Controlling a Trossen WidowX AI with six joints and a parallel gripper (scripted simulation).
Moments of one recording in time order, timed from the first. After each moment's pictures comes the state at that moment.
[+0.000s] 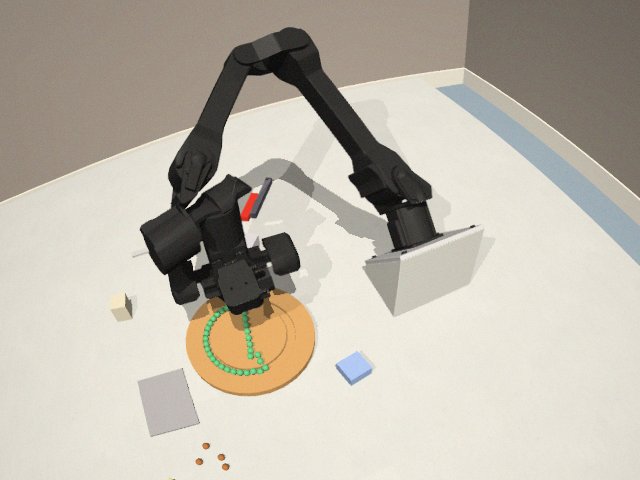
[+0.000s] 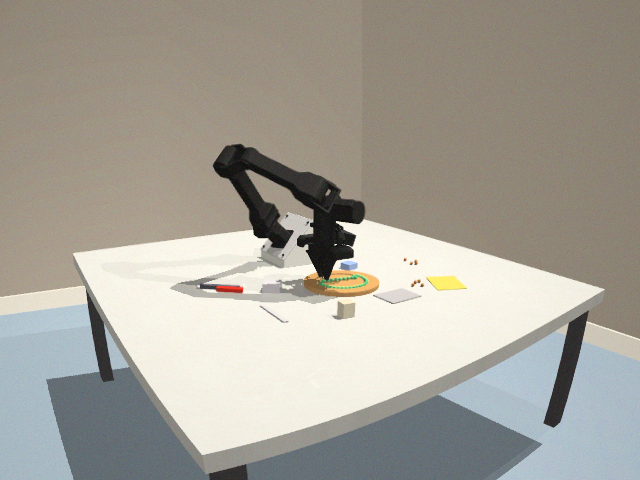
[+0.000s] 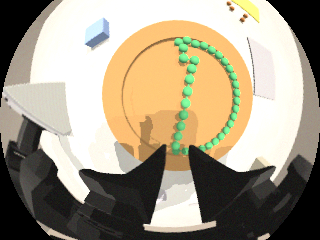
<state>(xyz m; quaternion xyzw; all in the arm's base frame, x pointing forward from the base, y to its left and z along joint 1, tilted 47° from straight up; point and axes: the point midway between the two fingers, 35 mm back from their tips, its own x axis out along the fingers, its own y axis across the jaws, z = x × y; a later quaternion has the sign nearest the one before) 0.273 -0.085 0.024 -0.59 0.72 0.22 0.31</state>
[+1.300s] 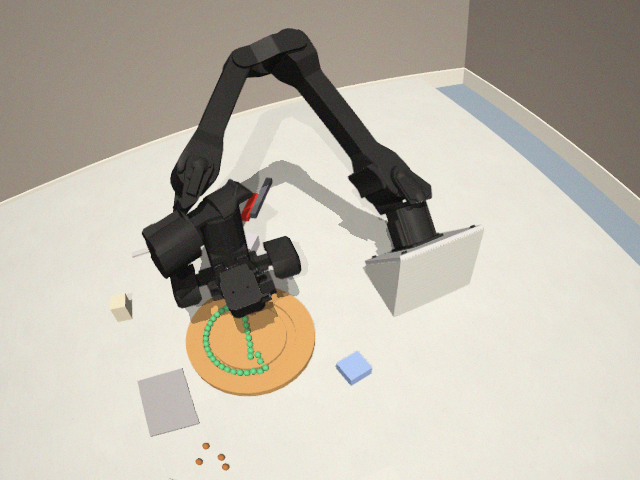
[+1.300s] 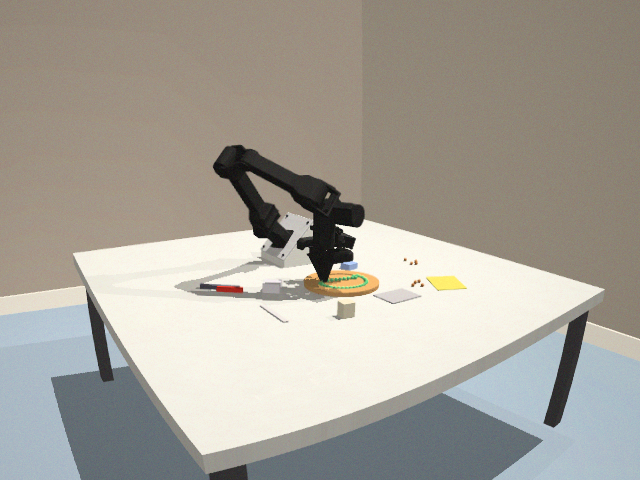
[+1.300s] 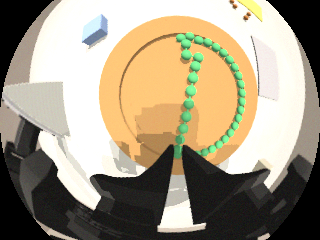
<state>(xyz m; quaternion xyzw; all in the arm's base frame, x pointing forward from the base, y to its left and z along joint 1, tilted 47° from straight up) 0.271 -0.091 0.019 -0.59 0.72 0.22 0.30</state>
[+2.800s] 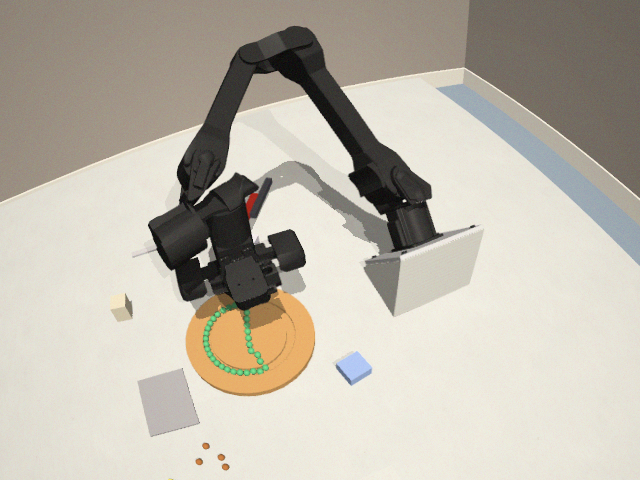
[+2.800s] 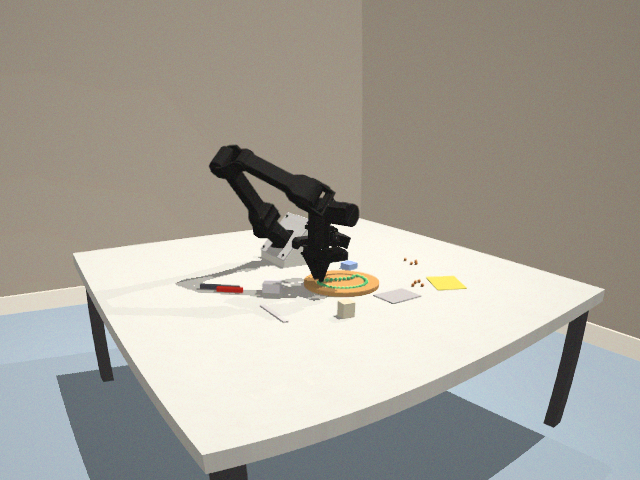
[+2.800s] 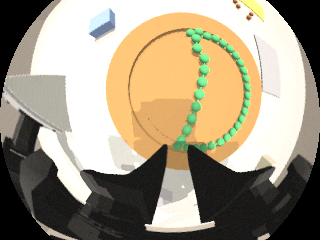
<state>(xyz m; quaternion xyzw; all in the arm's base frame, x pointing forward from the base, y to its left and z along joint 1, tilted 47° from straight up) 0.259 -0.094 0.026 -0.59 0.72 0.22 0.30</state>
